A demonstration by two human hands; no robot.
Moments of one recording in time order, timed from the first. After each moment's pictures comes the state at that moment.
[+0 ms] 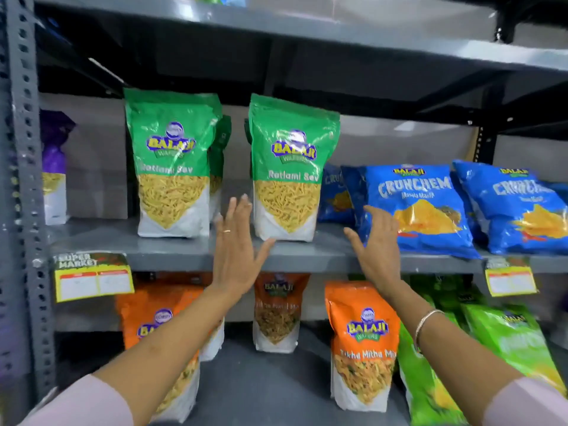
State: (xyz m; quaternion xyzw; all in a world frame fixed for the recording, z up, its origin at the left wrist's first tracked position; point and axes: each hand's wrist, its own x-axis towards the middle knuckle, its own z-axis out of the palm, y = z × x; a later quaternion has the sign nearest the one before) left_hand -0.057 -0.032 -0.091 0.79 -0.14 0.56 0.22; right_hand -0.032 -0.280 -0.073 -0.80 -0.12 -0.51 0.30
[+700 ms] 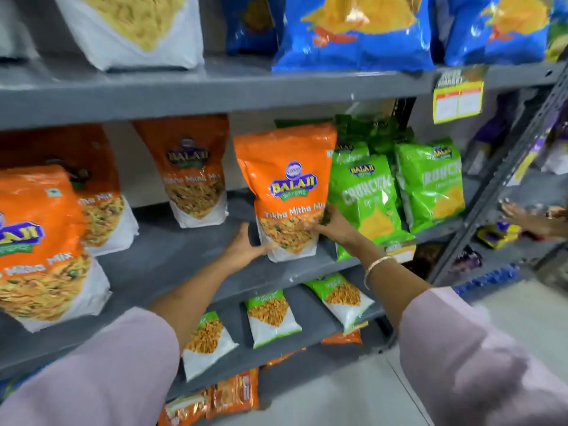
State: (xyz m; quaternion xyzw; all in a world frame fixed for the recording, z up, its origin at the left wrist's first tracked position) left_hand 0.011 -0.173 -0.348 0.88 -0.07 -0.09 0.45; right_hand -0.018 -0.390 -0.309 -0.81 0.07 0.02 0.58
